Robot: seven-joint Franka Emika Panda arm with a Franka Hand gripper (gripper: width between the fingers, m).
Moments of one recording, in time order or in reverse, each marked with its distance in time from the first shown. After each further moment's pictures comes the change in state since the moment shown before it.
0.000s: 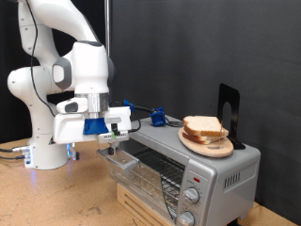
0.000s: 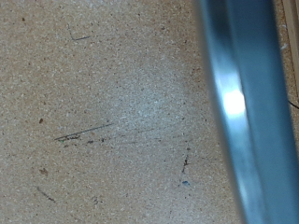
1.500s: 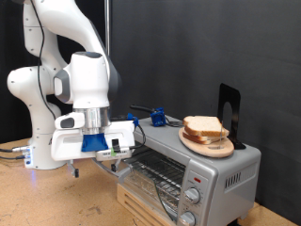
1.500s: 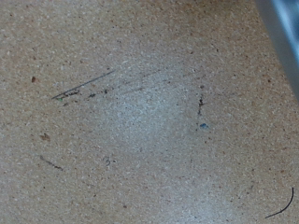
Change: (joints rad) arm -0.034 0.189 0.006 0.147 0.116 0.060 0.026
